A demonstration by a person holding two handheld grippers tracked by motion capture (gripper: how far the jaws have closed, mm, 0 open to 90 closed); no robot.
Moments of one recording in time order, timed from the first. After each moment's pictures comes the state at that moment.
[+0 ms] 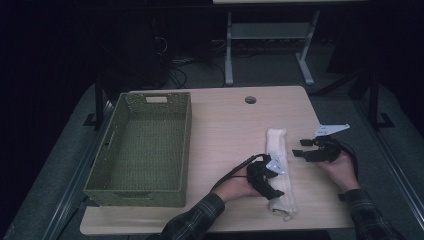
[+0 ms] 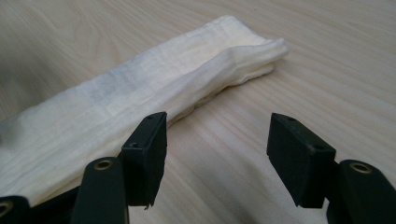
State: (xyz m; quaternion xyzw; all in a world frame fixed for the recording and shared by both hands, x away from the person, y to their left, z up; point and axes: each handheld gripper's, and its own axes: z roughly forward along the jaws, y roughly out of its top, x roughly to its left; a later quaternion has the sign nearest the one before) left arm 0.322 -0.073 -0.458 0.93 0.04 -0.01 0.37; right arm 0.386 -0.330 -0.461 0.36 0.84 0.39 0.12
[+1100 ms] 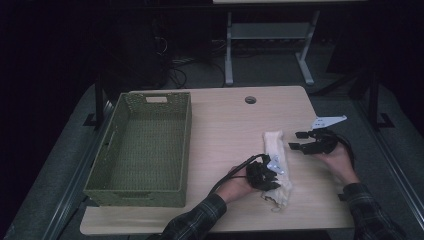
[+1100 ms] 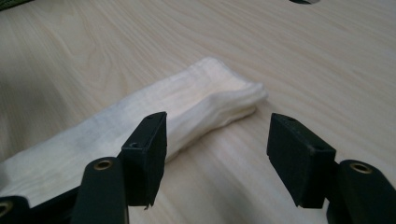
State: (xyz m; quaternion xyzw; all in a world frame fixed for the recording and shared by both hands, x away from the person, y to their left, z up) left arm 0.324 -0.070 -0.462 0.93 0.06 0.00 0.35; right arm 0.408 -0.321 -0.444 0.32 0.84 0.42 0.11
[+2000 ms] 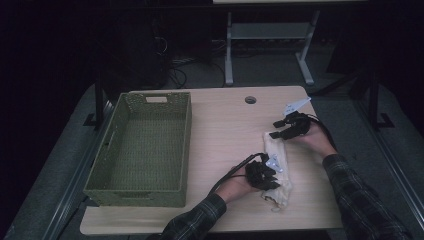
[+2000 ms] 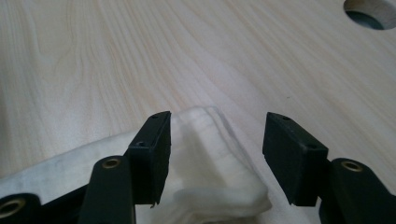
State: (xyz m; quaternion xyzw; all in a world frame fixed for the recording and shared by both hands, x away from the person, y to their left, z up) left arm 0.327 -0.069 -0.463 0.93 0.07 -0.01 0.35; right arm 0.484 -0.267 -0.450 0.24 0.90 0.37 0.07
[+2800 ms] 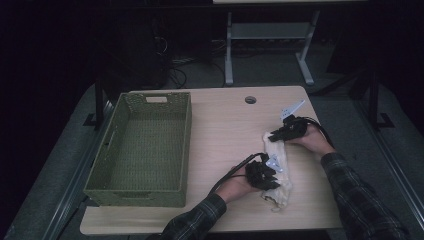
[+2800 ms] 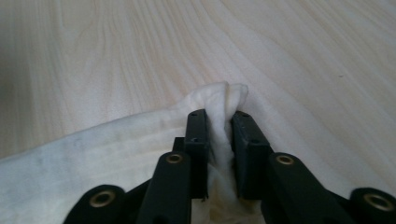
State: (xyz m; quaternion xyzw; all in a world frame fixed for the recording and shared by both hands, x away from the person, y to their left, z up) left arm 0.327 -0.070 -0.462 0.93 0.07 -0.01 0.35; right arm 0.490 -0.264 -0.467 0.21 0.91 0.35 0.01
